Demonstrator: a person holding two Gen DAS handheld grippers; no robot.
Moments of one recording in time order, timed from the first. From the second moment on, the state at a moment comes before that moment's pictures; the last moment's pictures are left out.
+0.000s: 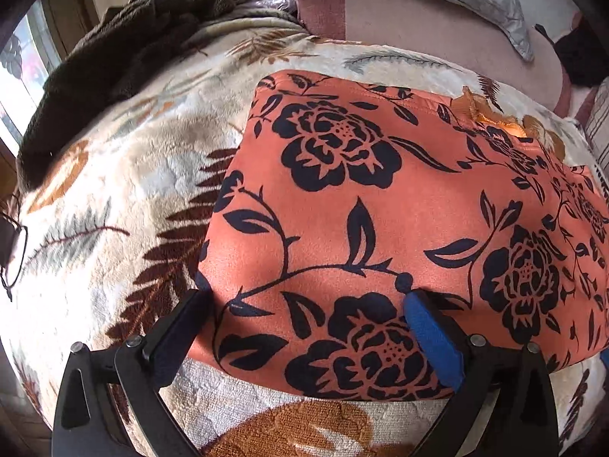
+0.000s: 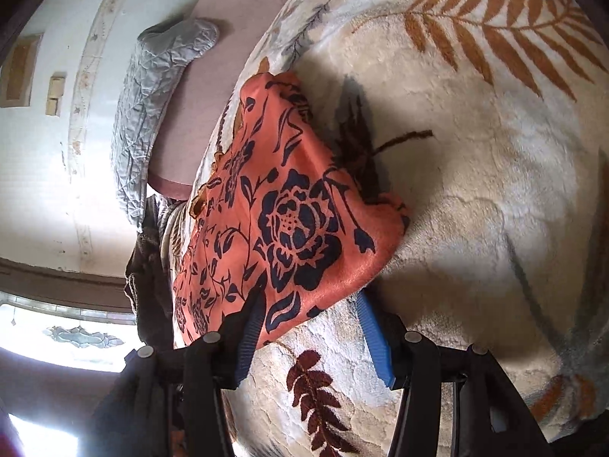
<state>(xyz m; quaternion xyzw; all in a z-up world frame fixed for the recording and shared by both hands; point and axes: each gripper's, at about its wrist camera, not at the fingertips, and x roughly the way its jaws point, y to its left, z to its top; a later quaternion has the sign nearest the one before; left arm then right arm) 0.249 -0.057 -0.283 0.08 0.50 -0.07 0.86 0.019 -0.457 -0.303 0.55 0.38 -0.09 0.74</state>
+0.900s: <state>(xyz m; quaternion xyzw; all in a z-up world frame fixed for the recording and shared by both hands) 0.262 -0.032 -0.265 0.02 0.47 -0.03 0.88 0.026 -0.461 -0.320 0.59 0.34 -0.07 0.73</state>
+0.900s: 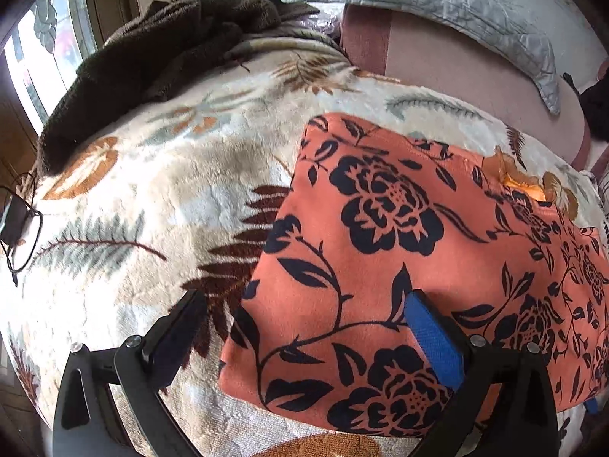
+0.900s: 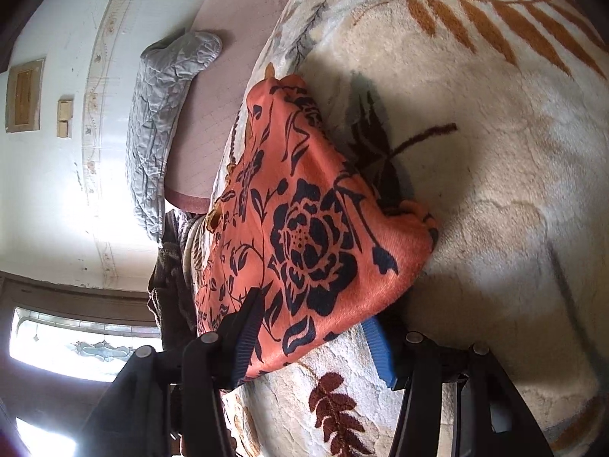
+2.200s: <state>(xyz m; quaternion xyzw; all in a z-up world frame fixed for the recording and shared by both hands) 0.281 0.059 -0.242 -0.02 0.45 0.05 0.89 0.097 -0.400 -0.222 0.34 0.31 -0.12 0.88</state>
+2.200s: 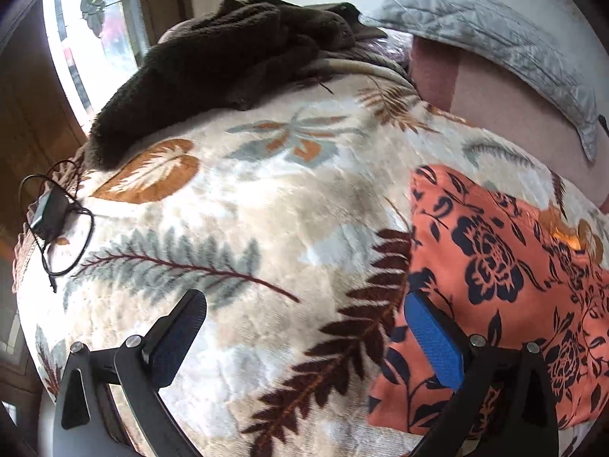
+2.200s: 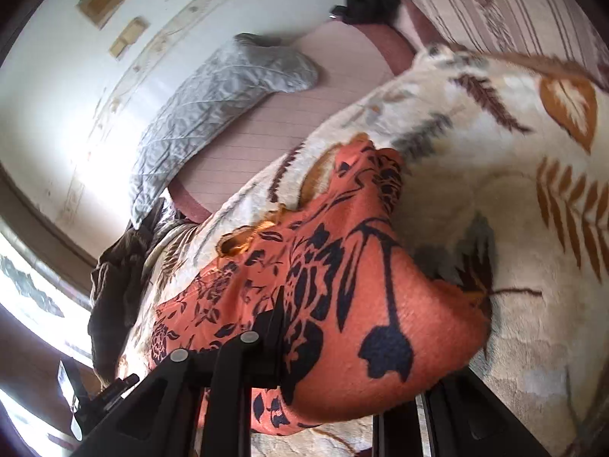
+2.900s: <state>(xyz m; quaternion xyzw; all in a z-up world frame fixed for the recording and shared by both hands) 0.275 0.161 -0.221 -0.13 0.42 0.13 0.89 0.227 -0.128 -0.267 0.16 0.46 0.08 0.87</state>
